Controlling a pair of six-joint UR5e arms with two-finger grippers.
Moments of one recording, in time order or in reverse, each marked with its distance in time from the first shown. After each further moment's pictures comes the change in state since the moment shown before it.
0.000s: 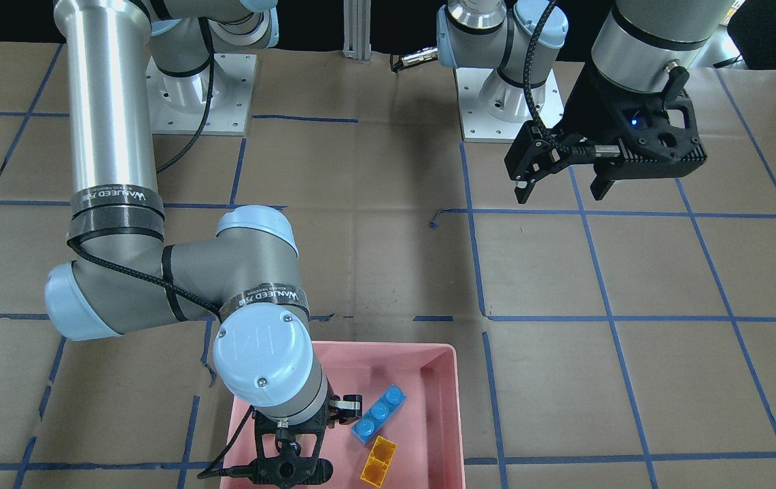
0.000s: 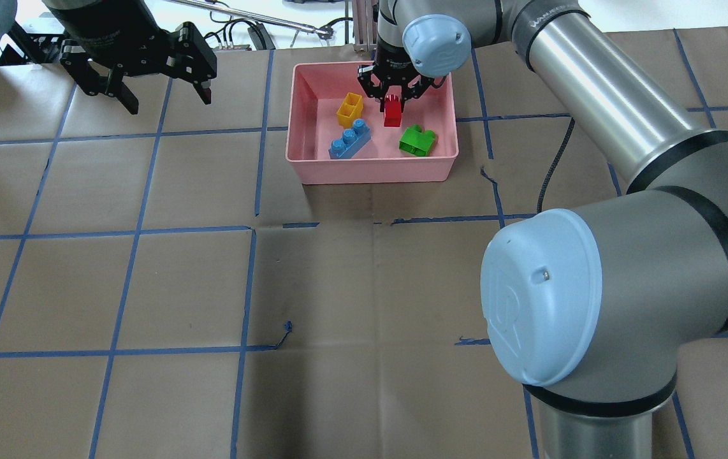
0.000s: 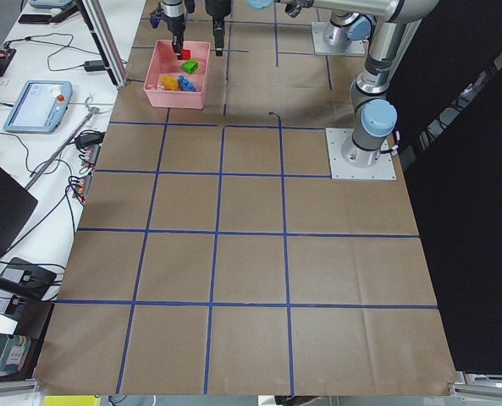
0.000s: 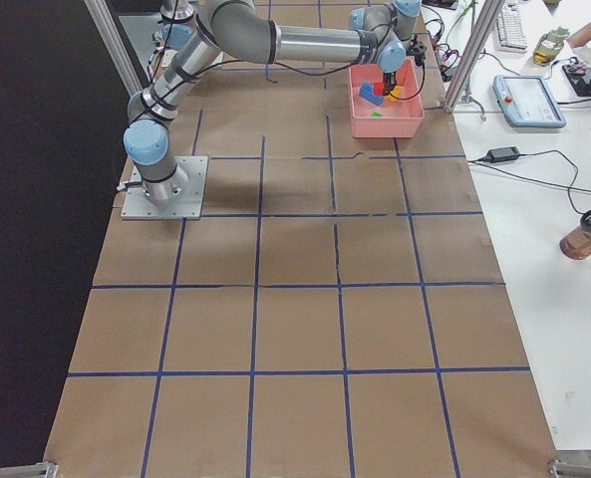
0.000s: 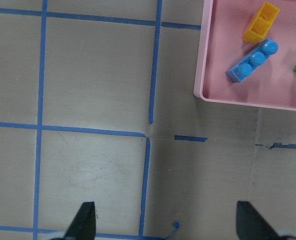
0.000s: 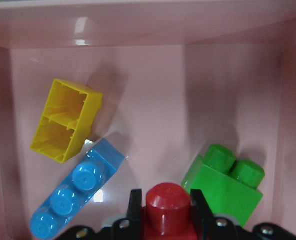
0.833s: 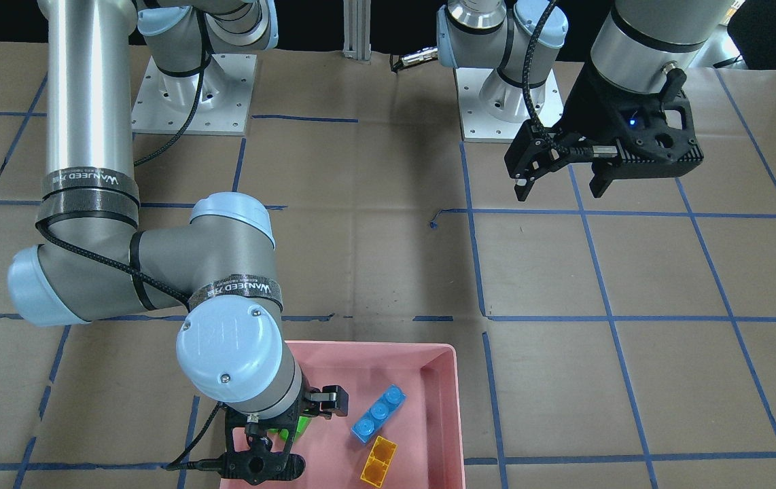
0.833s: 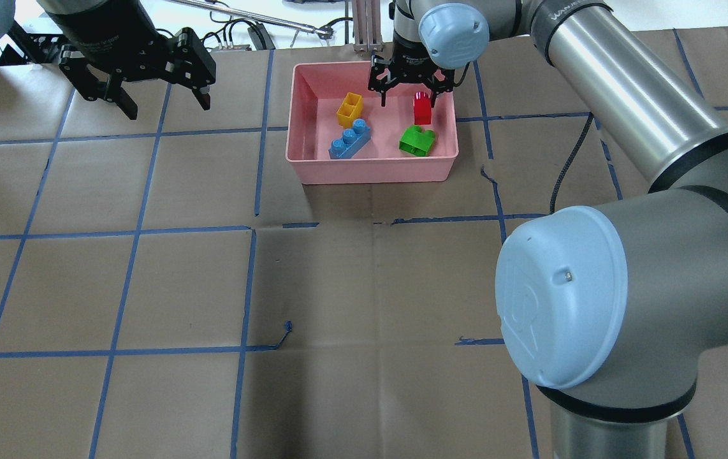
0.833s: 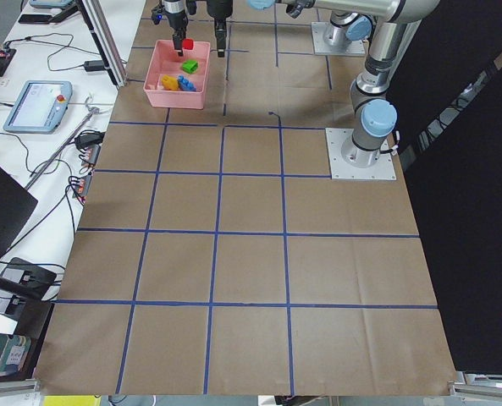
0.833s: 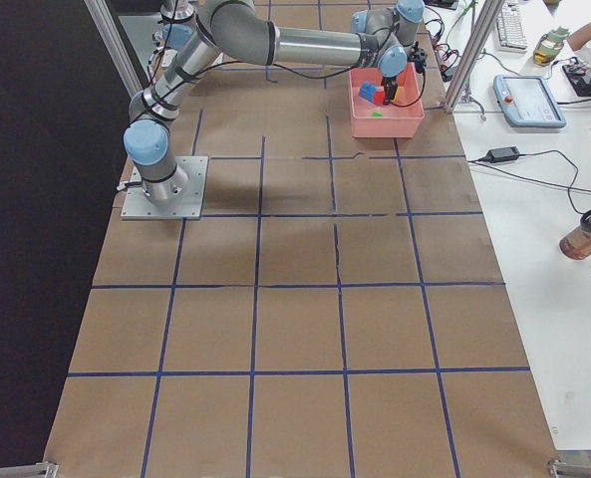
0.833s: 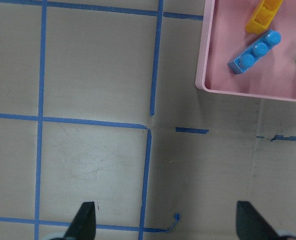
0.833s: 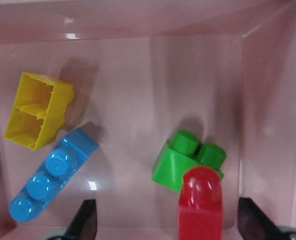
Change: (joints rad) left arm 0.003 0.001 -0.008 -0.009 0.002 0.007; right arm -0.030 -0.043 0.014 0.059 -0.010 -0.006
